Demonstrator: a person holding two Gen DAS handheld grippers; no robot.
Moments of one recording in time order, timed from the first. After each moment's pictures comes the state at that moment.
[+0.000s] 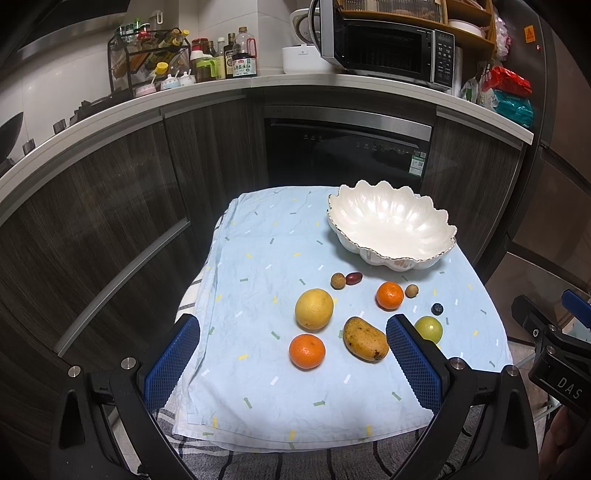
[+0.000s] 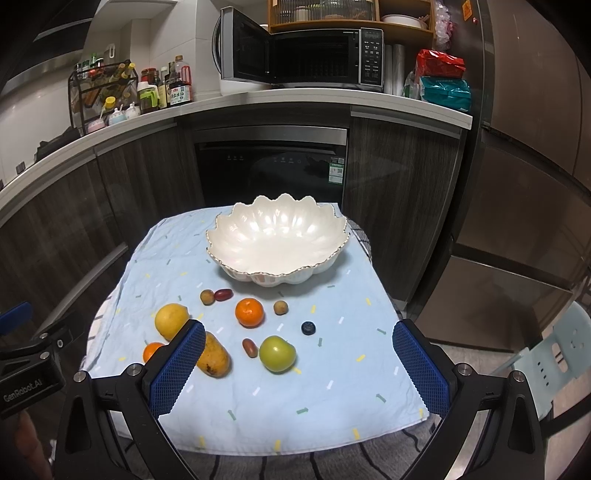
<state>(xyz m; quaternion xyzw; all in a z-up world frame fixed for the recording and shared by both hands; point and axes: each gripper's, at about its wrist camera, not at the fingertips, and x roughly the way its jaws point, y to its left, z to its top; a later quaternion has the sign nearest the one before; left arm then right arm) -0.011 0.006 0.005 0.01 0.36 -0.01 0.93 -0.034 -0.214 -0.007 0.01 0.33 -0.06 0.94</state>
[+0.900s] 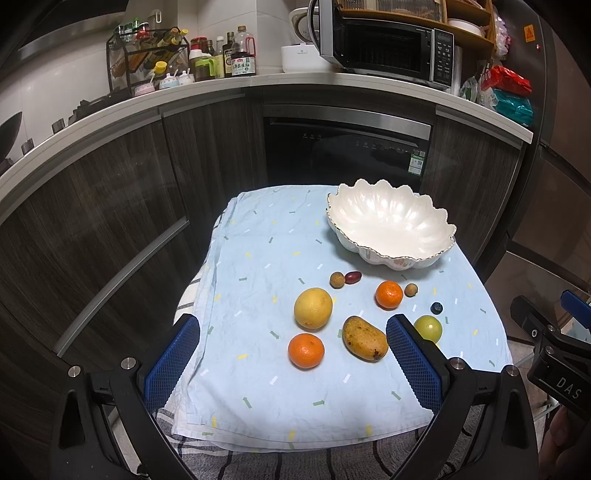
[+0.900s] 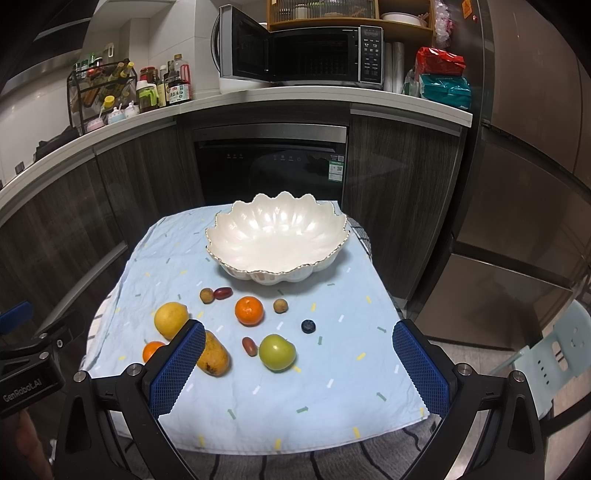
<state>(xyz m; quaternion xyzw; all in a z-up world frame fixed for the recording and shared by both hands) -0.011 0.005 0.005 0.01 0.37 -0.01 0.93 -0.034 -0.213 -0.010 0.02 0.33 -0.06 0.94</state>
